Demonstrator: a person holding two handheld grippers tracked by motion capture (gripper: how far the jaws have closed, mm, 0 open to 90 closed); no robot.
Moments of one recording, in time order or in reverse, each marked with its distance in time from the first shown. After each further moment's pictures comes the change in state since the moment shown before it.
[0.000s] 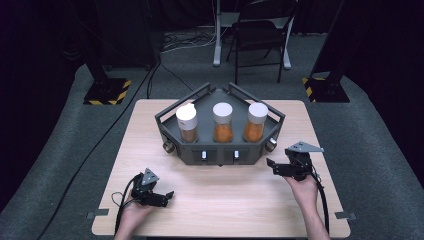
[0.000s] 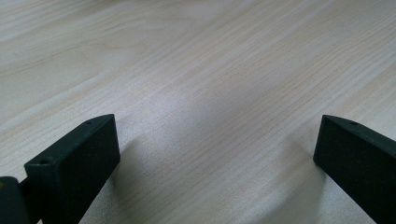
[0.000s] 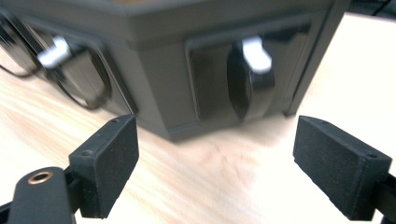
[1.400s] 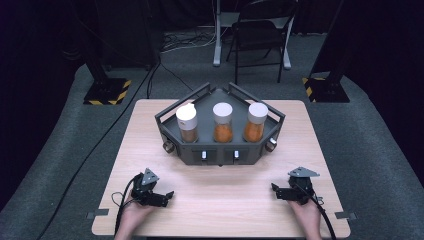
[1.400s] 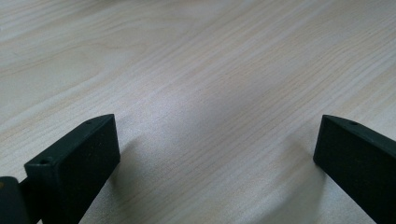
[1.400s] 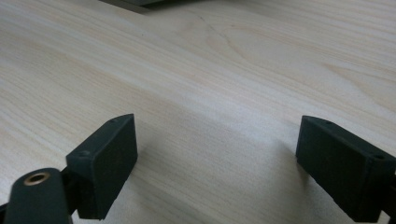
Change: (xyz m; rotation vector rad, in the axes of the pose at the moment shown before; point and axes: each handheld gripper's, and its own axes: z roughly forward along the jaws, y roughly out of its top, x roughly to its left) left arm 0.000 0.000 0.000 0.000 0.002 -0.001; right arm 0.009 -0.062 0.008 0.149 -0.077 -0.020
